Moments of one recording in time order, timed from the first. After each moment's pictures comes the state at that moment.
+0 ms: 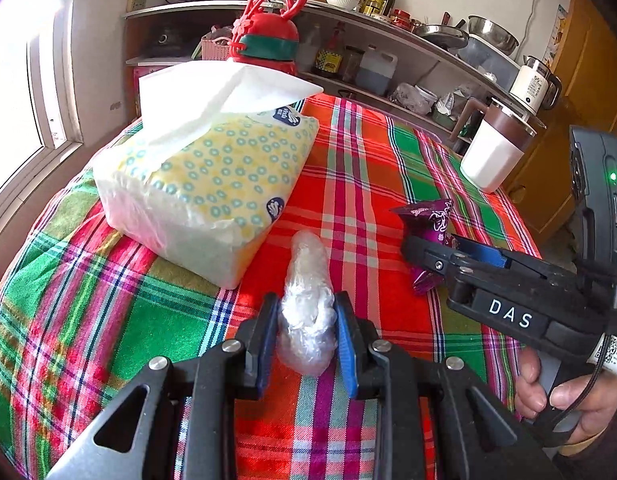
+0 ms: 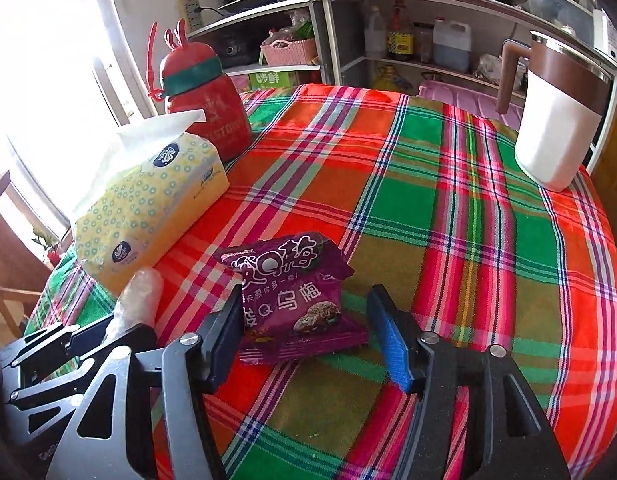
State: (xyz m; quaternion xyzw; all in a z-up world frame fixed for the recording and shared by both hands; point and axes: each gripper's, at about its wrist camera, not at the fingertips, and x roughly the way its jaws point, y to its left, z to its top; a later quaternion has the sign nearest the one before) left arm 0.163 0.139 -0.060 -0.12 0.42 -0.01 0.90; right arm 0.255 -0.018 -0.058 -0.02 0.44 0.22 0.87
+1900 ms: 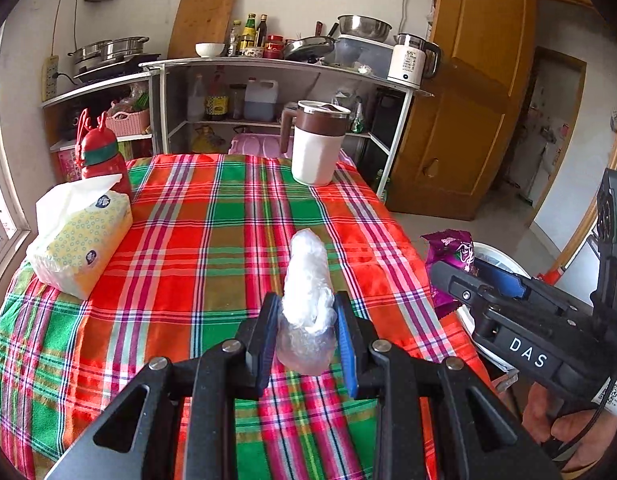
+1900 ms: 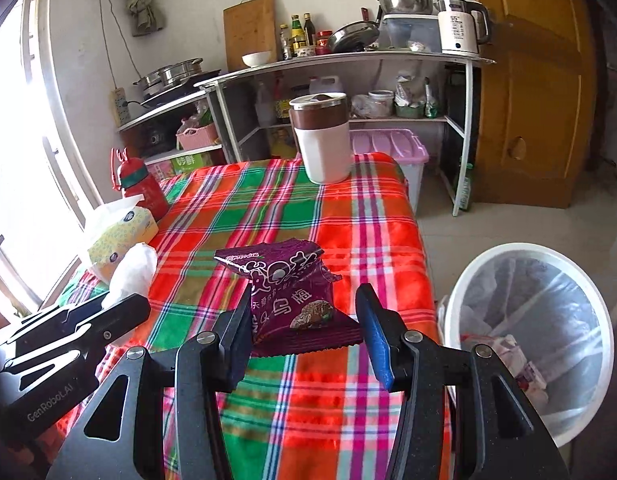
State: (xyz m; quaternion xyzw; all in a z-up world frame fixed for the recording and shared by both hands) left arm 0.094 -0.019 0.019 -0.03 0.35 -0.14 0.93; right arm 0.105 -0.199 0.017 0.06 0.35 0.07 0.93
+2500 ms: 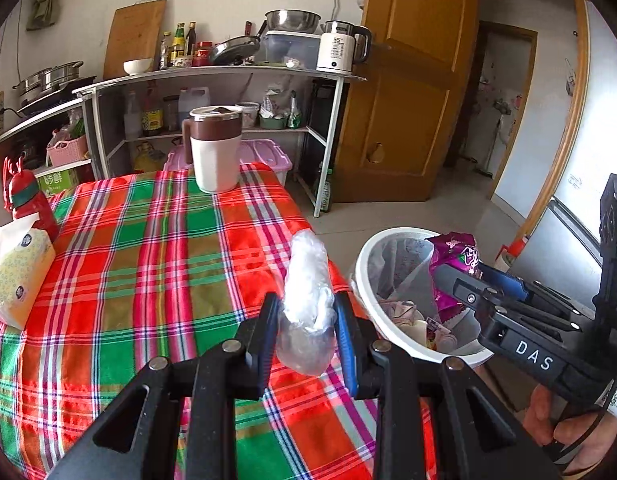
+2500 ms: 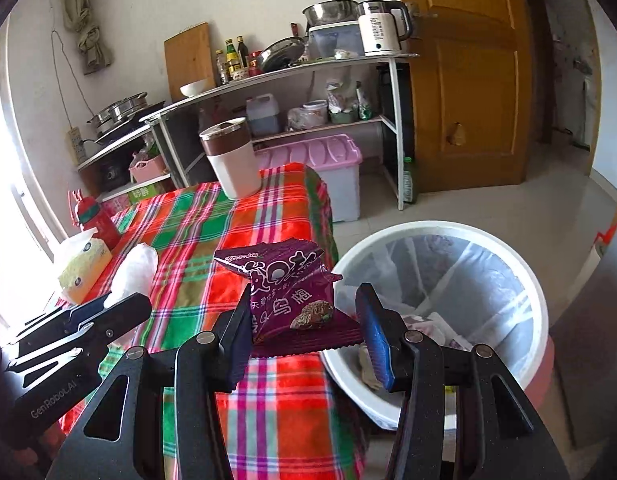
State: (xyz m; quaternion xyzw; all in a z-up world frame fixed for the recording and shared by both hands) left arm 0.081 -0.119 0.029 0.01 0.34 -0.22 0.91; right arm 0.056 -0.298 0.023 0.11 0.33 -0.02 0.94
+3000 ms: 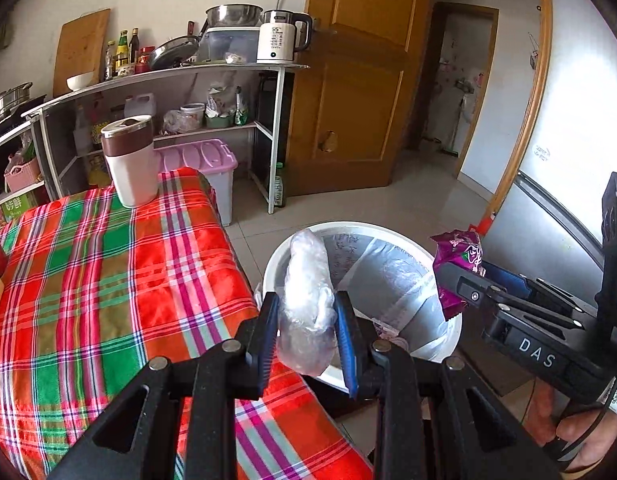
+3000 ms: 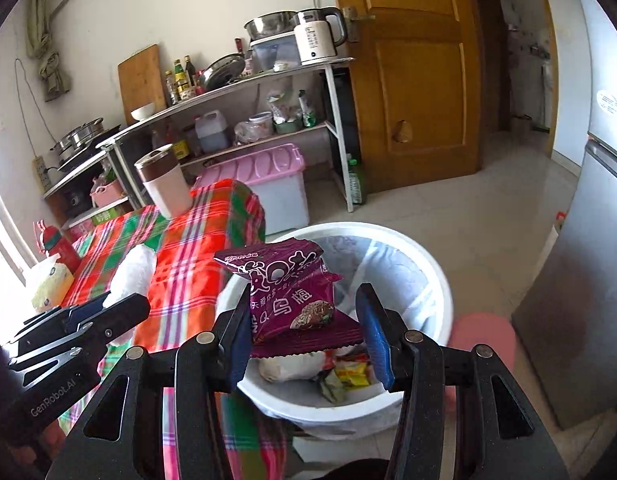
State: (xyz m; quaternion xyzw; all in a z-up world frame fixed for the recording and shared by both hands) left arm 0.074 -0.204 0.031 0.04 0.34 -0.29 0.89; right arm 0.023 -0.382 0.026 0.13 0.32 -0.09 0.93
